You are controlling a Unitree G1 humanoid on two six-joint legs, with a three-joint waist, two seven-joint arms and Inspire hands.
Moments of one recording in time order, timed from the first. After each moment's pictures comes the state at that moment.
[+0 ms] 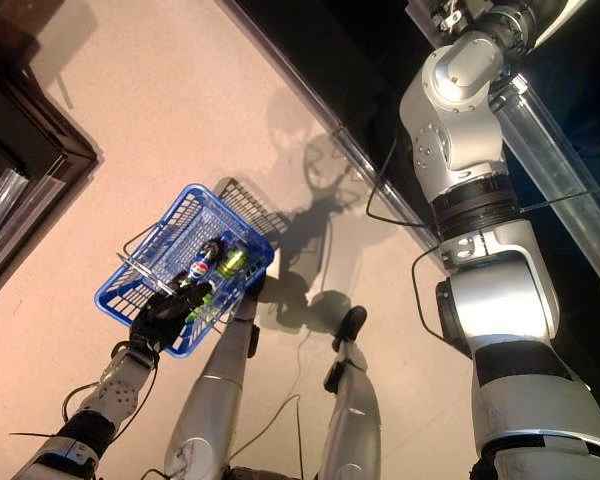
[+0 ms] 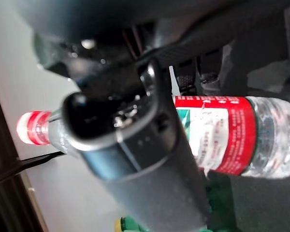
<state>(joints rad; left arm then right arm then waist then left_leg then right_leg) -0.27 0.40 -0.26 0.71 -1.16 -0.13 -0.10 -1.37 -0.57 0.34 0.68 0.64 -0.14 -0.97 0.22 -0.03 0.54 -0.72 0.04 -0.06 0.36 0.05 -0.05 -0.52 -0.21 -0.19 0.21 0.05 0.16</state>
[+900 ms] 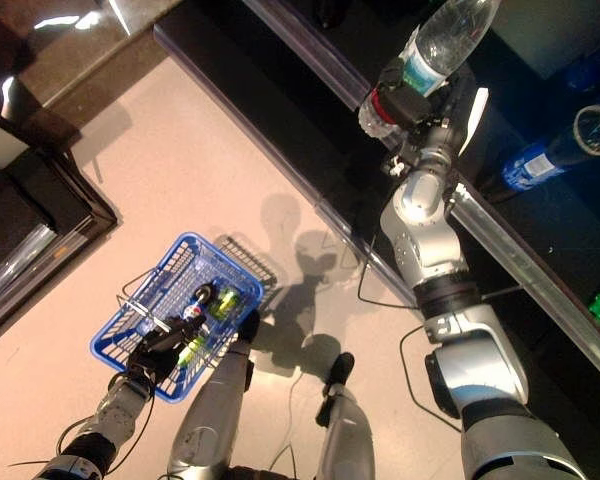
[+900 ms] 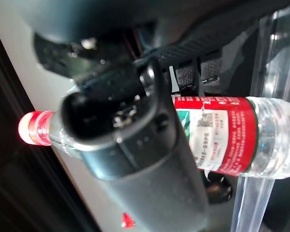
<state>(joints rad) -0.20 0.33 -0.15 0.87 -1.09 -0.09 -0.13 -0.88 -0.50 0.23 0.41 0.59 -0.07 -0.62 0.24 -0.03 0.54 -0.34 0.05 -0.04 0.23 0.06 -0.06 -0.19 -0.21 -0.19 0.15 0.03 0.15</state>
